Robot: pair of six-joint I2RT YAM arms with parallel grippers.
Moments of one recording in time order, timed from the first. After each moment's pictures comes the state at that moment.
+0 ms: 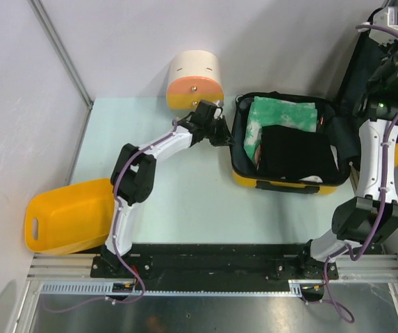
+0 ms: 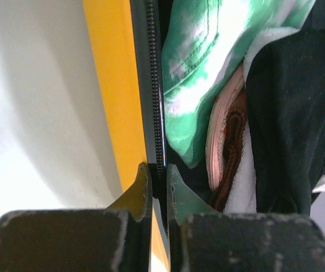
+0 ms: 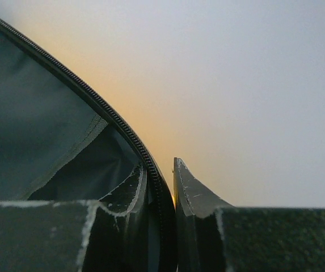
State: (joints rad) left arm -0.59 2.19 1.81 -0.32 0.36 -0.72; right arm -0.25 1.57 1.78 0.21 0.40 -1.23
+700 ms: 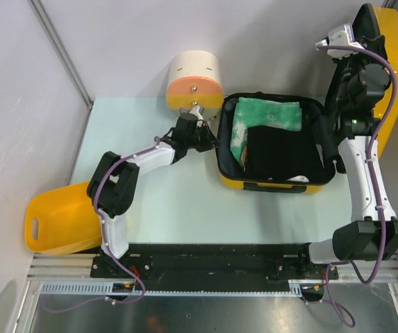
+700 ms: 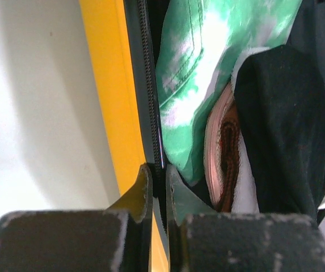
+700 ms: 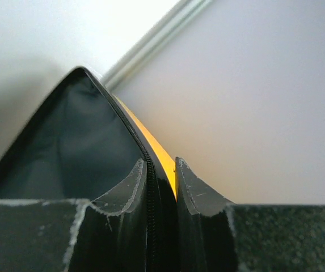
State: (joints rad) left arm -0.54 1.94 1.34 0.09 0.26 -0.71; right arm -0.02 1.42 1.58 0.26 0.33 -1.07
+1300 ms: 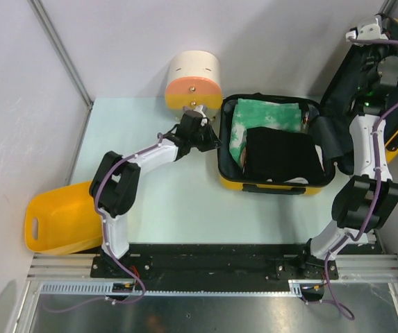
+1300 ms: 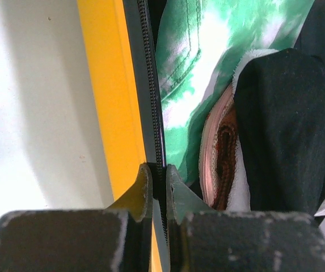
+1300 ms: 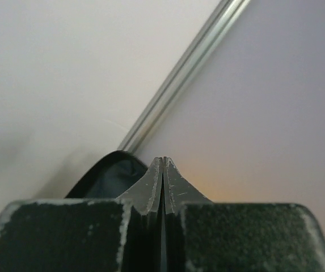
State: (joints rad) left arm -0.57 1.94 1.39 -0.02 0.21 -0.74; right arm -0.23 1.67 1.70 0.56 -0.05 -0.72
